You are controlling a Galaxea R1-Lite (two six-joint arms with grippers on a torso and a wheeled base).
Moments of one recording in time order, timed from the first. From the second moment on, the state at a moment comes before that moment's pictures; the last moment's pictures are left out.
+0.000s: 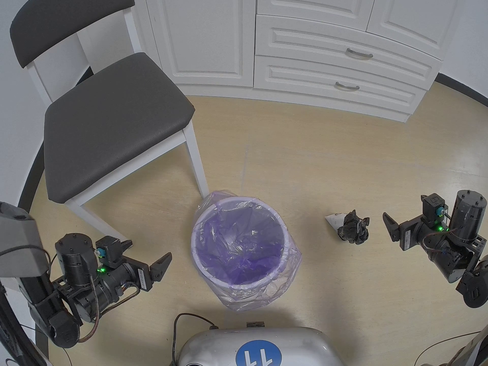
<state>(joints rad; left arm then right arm) -0.35 1.95 -0.10 -1.53 0.03 -0.05 0.30 1.60 -0.28 -1.15 -0.34 -0.28</state>
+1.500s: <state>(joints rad) -0.36 1.39 -0.02 -1.25 0.19 -0.20 0.51 1.71 -0.72 -0.47 -0.21 0.35</state>
